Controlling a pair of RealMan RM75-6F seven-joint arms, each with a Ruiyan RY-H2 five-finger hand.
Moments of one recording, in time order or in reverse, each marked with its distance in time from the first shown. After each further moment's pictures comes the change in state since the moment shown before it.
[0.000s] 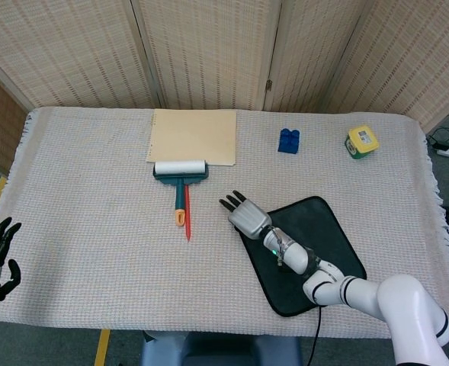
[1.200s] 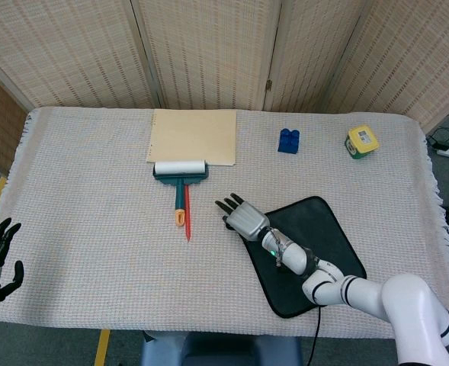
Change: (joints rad) left arm 0.001 0.009 0.002 -0.028 -0.018 -0.010 0.019; right arm -0.003 0.016 0.026 -0.036 -0.015 -0.054 0.001
